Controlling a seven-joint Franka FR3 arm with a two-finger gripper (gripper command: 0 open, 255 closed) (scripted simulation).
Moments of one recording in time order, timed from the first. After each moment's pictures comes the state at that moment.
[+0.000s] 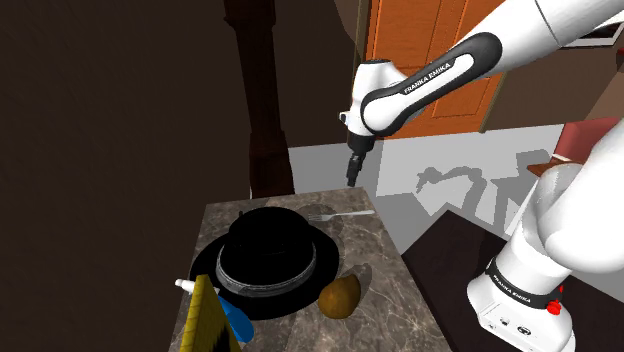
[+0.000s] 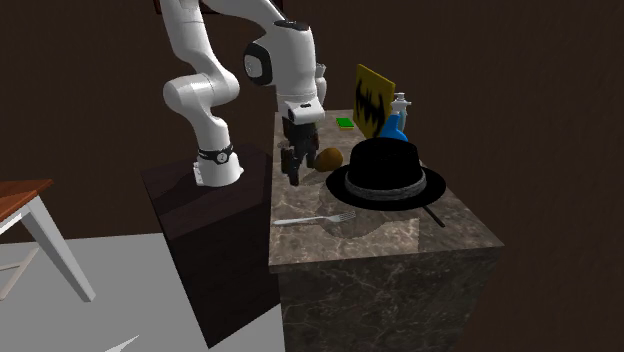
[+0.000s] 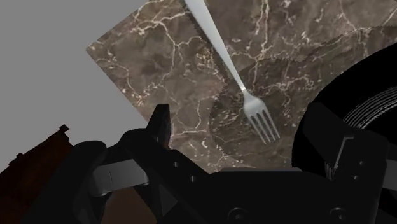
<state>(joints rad) 0.25 -0.17 -0.11 -2.49 0.02 2.36 -0.35</state>
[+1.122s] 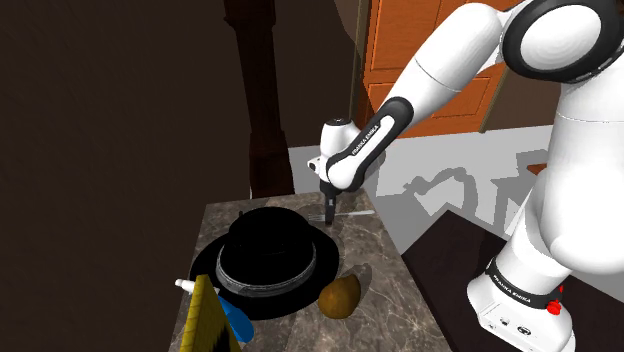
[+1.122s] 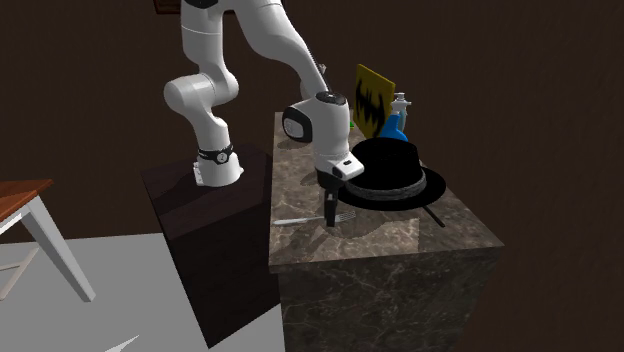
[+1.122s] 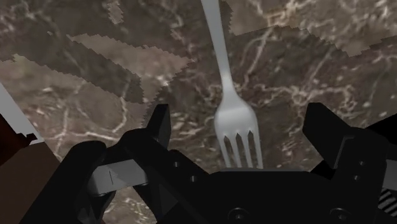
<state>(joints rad) 0.32 0.27 -0.03 -2.38 0.10 2.68 -0.59</state>
